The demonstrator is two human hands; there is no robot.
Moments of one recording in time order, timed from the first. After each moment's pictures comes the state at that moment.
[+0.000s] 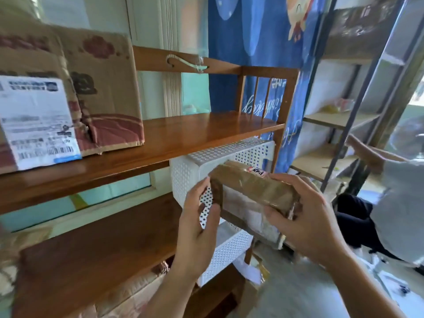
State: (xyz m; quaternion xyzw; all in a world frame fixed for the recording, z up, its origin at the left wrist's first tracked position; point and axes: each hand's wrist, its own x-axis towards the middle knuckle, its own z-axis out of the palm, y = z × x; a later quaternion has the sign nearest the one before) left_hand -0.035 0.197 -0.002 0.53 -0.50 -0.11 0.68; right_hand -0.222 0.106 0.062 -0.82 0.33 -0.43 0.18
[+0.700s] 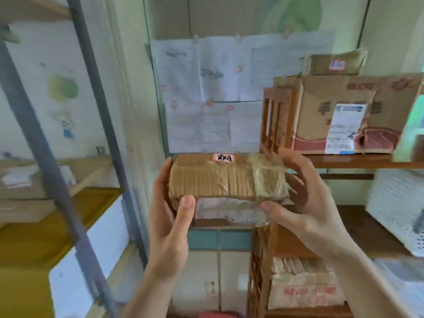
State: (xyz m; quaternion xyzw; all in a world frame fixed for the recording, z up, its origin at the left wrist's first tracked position) left_hand 0.079 0.706 0.085 0.53 -0.33 0.20 0.75; right_hand 0.002 0.492 0.109 -0.77 -0.13 -0.33 0.54
